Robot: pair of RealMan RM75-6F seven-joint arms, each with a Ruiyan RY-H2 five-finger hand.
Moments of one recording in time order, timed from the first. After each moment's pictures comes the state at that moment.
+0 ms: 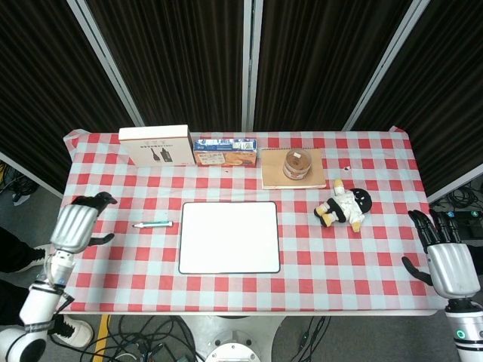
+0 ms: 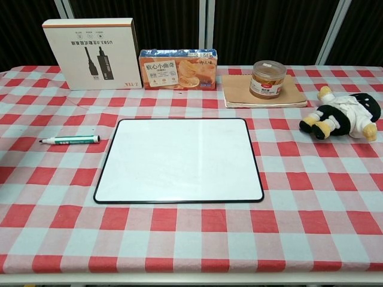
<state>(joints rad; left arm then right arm) -0.37 -1.26 -0.18 -1.59 1.39 1.17 0.22 0.11 -1.09 0.06 -1.58 -1.58 1.52 -0.04</state>
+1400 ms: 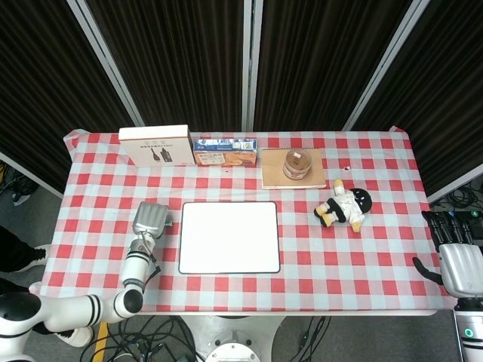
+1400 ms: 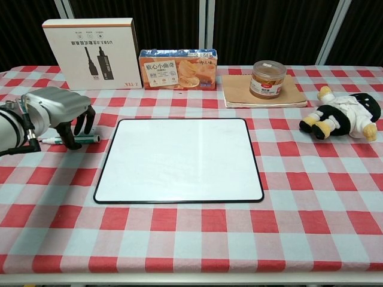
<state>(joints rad) -0.82 -1.72 -0.16 -1.37 0.53 1.08 0.99 0.10 -1.09 0.07 -1.56 -1.50 1.47 -0.01</state>
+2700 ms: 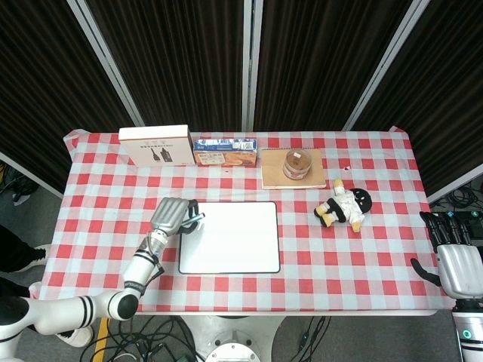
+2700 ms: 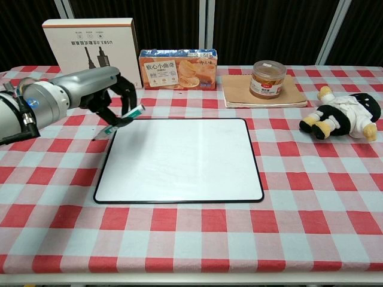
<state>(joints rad) -0.77 -1.68 -0.21 -1.42 0.97 0.97 0.28 0.09 -1.07 0.07 -1.61 -1.50 1.47 -0.04</state>
